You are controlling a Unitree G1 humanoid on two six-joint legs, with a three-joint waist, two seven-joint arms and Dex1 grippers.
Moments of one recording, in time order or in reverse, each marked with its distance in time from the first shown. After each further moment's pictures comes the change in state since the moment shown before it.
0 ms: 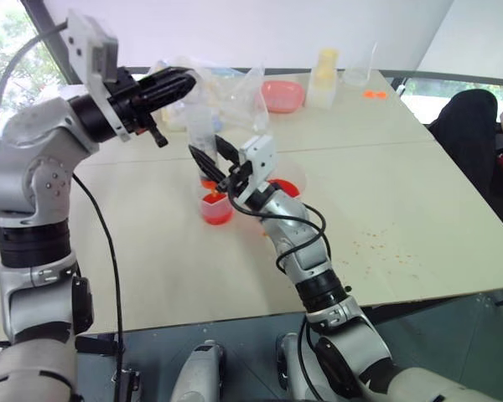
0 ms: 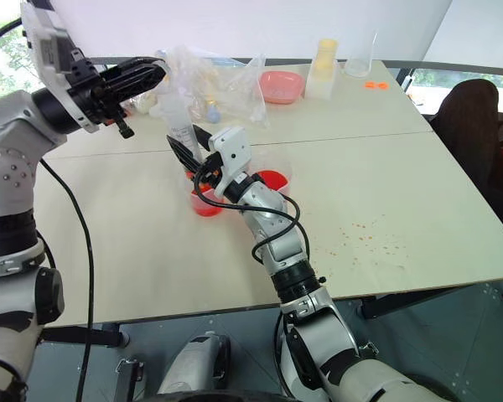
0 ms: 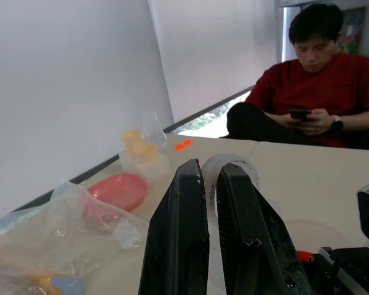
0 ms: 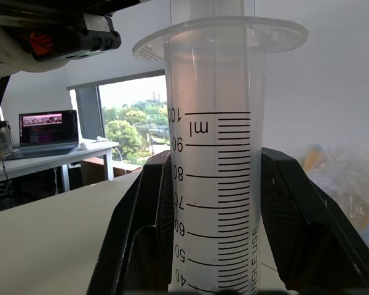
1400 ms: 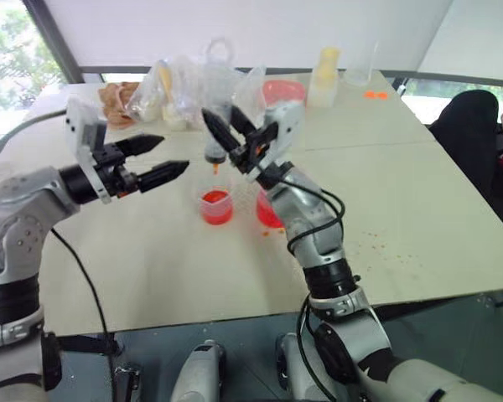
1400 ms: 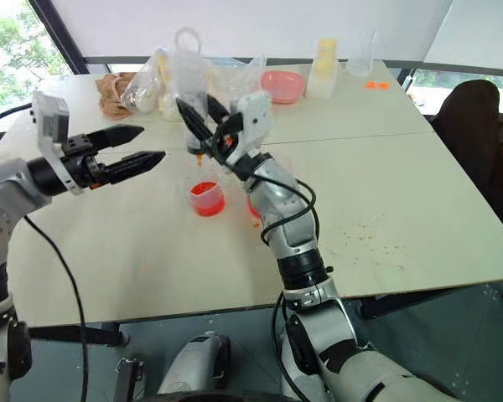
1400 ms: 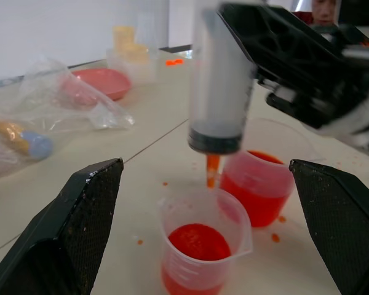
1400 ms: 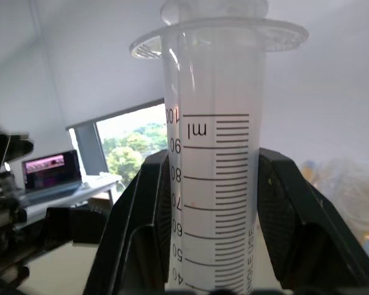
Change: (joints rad) left arm 0.348 0.140 0.122 -0.183 -0.207 0.183 0.001; right arm -0.134 -0.040 -0.158 -0.190 0.225 0.341 -0.065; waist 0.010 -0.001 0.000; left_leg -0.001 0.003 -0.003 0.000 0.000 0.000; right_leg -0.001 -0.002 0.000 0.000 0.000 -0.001
